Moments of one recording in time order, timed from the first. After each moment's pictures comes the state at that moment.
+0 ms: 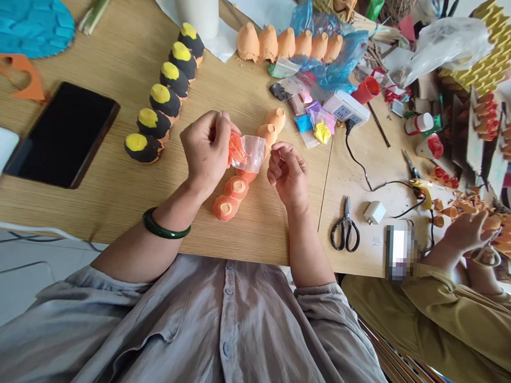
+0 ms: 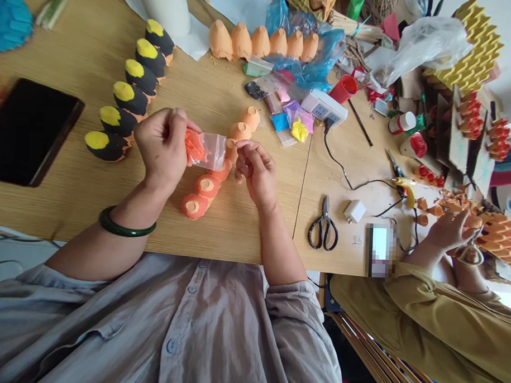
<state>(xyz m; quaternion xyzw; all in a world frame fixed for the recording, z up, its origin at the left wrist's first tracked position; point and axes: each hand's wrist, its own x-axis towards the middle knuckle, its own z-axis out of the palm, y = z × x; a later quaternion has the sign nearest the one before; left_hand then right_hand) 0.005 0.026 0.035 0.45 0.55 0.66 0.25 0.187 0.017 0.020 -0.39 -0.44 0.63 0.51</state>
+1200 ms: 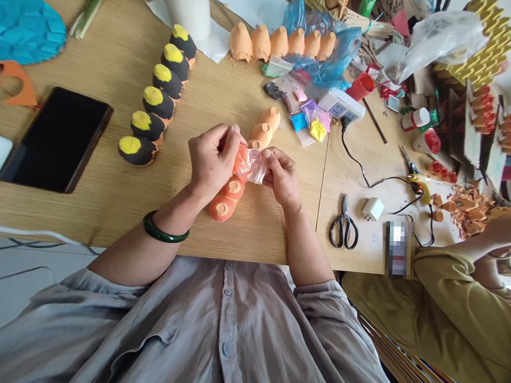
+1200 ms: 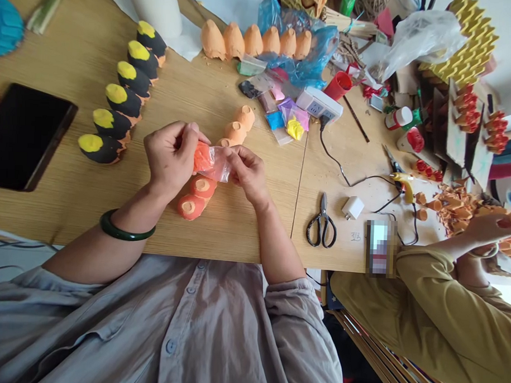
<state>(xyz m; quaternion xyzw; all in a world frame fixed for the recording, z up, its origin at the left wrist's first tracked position) 0.008 0.010 0.030 0.57 0.54 0.58 0.23 0.178 0.006 0.037 -0.43 -0.46 0.63 0.46</state>
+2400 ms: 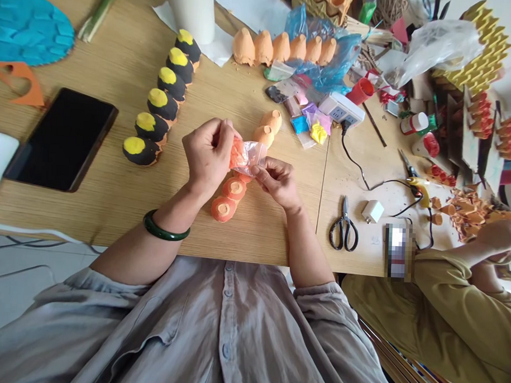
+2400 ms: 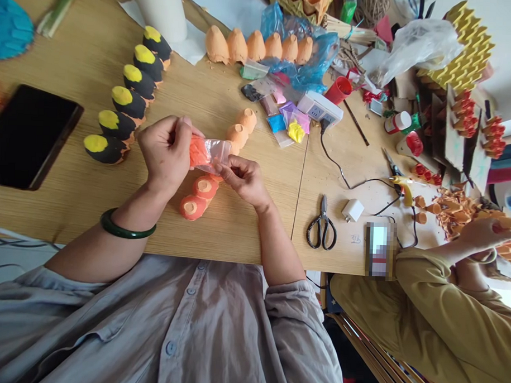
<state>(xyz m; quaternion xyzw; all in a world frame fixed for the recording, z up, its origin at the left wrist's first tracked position) -0.002 0.017 0.023 0.52 0.56 0.60 0.25 0.182 0.002 0.040 -0.37 -0.58 0.59 0.41</state>
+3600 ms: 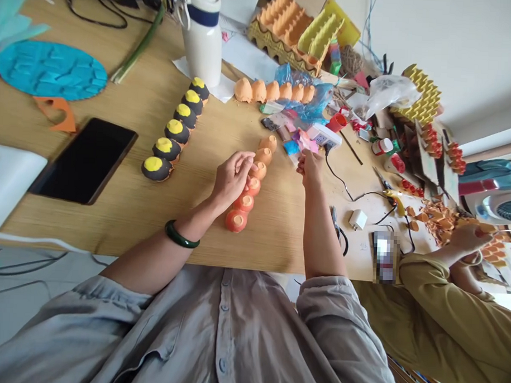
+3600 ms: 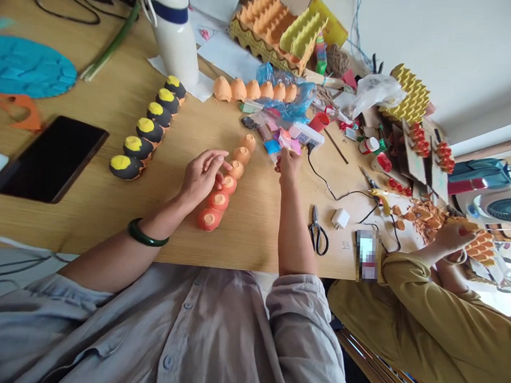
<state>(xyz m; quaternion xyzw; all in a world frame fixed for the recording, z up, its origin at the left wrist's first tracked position) 0.025 0.017 0.004 0.48 0.48 0.56 0.47 0.240 0.102 0.065 -0.69 -0.26 0.45 0.50</state>
